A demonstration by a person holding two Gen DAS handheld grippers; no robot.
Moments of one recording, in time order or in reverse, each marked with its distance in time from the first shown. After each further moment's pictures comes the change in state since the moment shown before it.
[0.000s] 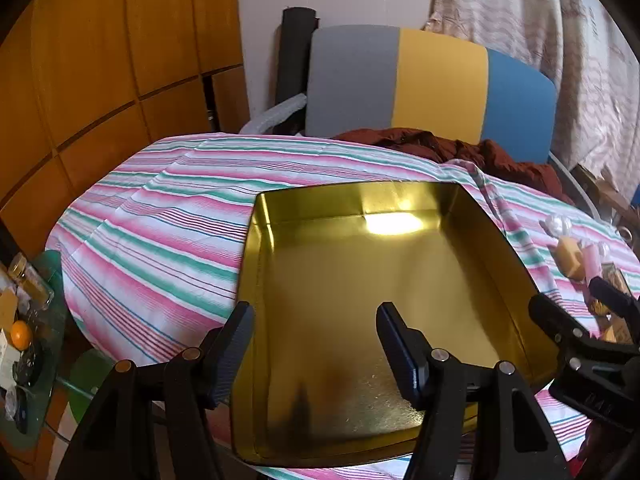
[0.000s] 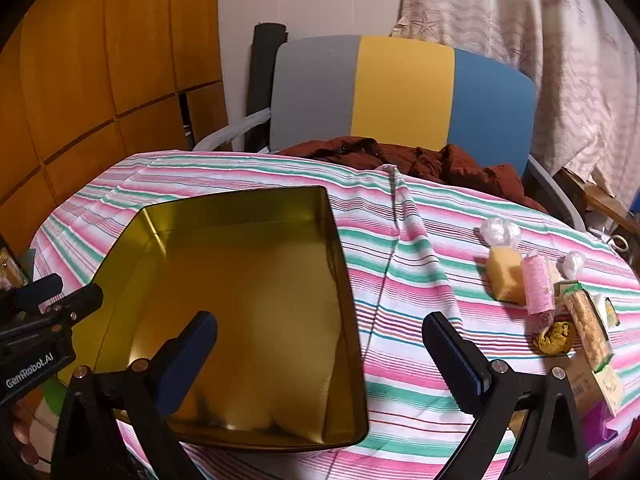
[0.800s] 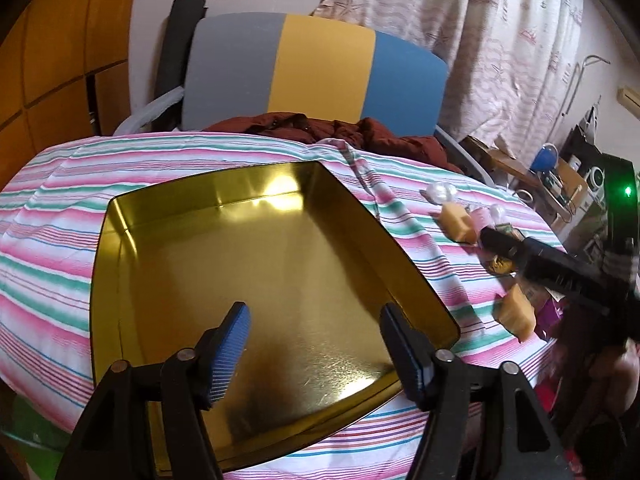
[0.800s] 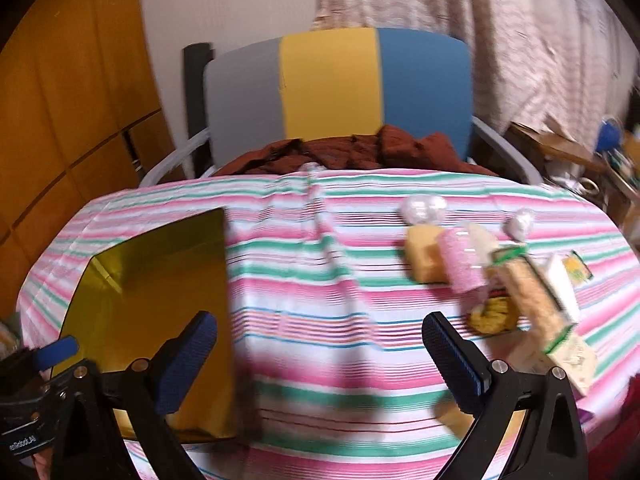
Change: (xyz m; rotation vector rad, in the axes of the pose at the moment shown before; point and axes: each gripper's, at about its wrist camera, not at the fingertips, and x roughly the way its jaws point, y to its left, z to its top) left arm 0.004 -0.045 0.000 0.136 0.051 -0.428; right arm -0.020 -0.101 0.003 0.215 0.007 -0.092
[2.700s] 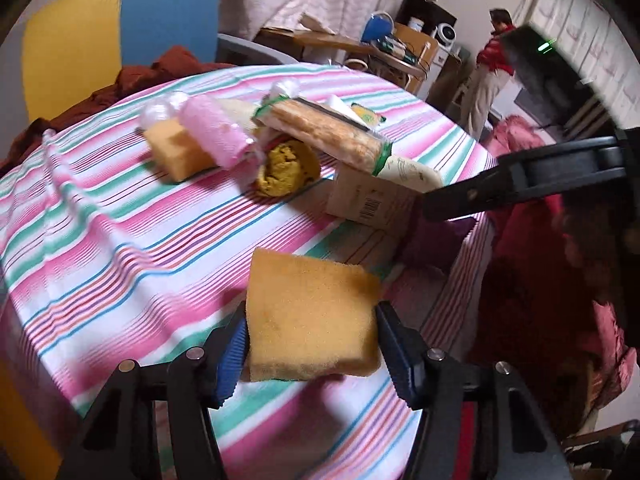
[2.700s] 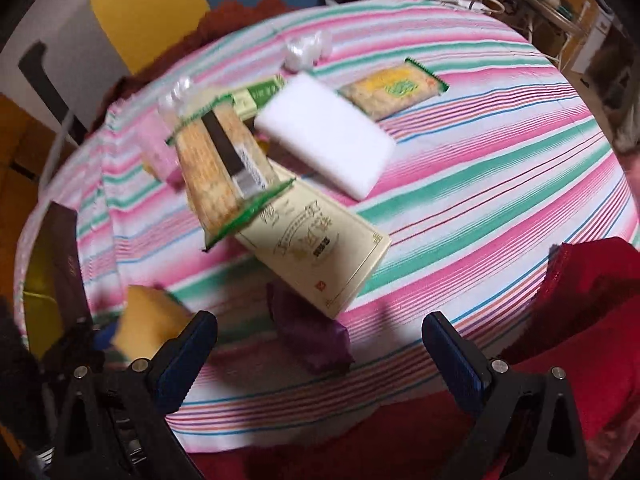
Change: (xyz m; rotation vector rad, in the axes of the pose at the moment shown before) left arm 0.112 -0.217 -0.026 0.482 0.286 -0.449; right arm 0.003 -0.227 -0.039 0.362 0.536 -0.151
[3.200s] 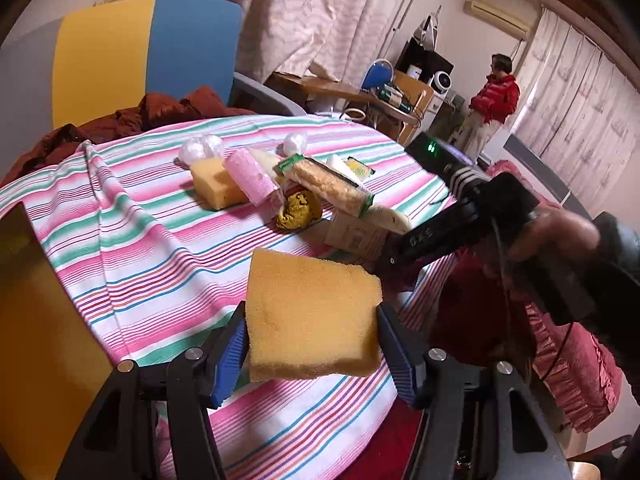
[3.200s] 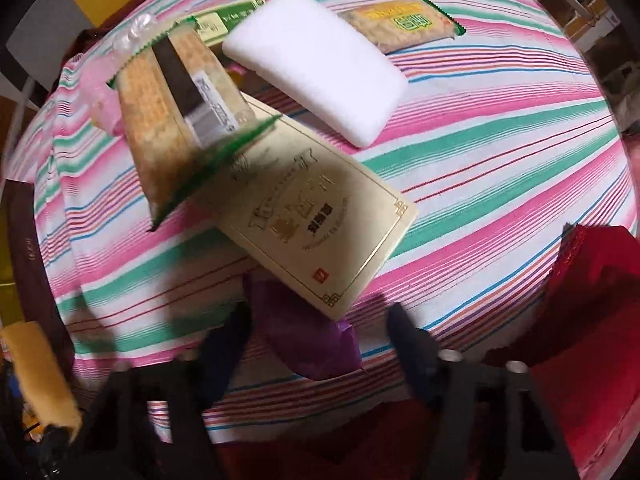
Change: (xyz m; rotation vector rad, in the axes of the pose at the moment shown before) left arm -0.069 0.013 -0.007 -0.058 -0.156 -0.038; right arm 0.048 0.001 0.010 0.001 0.213 -0.091
